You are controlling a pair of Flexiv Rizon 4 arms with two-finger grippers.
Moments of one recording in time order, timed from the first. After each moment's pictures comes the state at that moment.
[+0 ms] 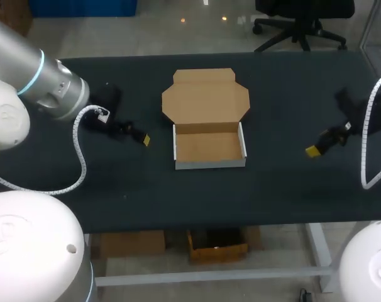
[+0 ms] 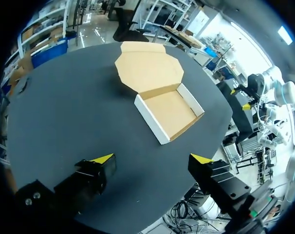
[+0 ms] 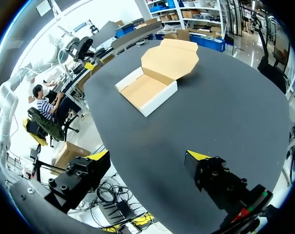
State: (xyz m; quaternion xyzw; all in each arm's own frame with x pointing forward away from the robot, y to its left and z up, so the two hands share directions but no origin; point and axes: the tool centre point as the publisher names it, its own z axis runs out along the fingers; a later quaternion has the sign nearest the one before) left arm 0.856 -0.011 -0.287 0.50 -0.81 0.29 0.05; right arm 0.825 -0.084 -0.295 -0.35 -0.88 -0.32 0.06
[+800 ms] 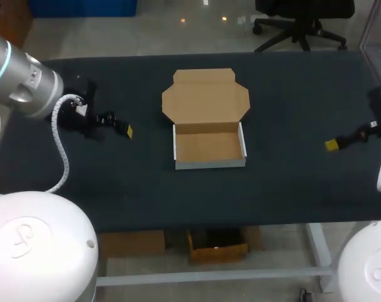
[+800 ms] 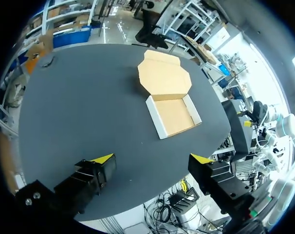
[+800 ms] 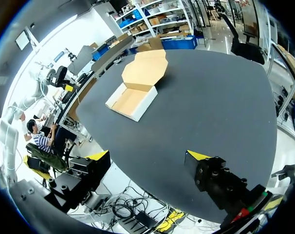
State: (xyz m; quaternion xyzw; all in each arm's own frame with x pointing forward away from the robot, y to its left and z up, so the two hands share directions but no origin) left arm 0.823 0.021 -0.241 0.59 -0.75 0.30 0.05; right arm 0.804 -0.122 -0.267 -0.48 -0.80 -0.36 0.04
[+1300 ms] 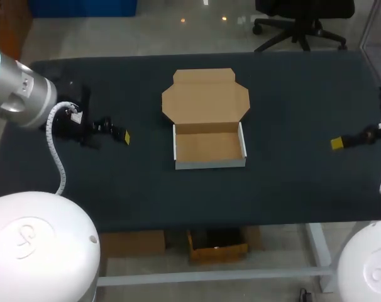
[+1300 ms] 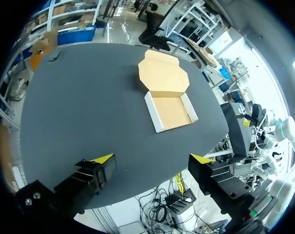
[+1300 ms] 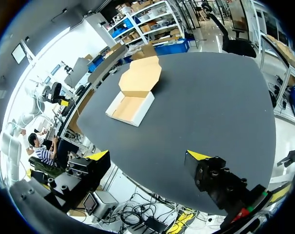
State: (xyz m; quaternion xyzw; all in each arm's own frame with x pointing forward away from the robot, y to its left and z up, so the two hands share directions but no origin) left arm 0.794 0.022 -0.233 0.61 -0.74 0.30 0.05; right arm 0.796 -0.128 -0.259 -0.51 -0.77 -0.38 0.04
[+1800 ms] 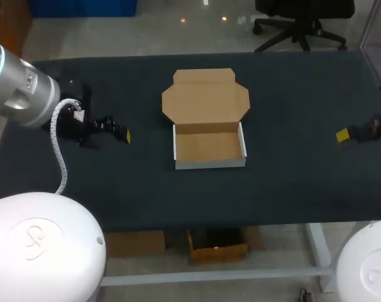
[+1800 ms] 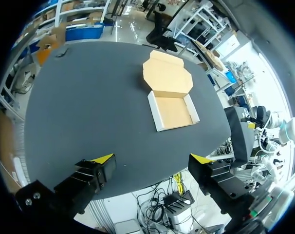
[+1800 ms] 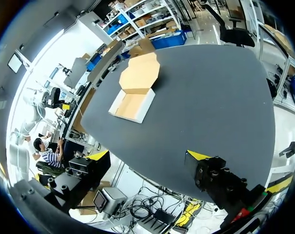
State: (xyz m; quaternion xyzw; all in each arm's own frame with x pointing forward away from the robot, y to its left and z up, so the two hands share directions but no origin) left arm 0.786 0.019 -0.223 0.63 -0.72 0.28 0.04; right arm 0.792 -0.134 -0.239 -0.54 -0.76 -0.36 0.08
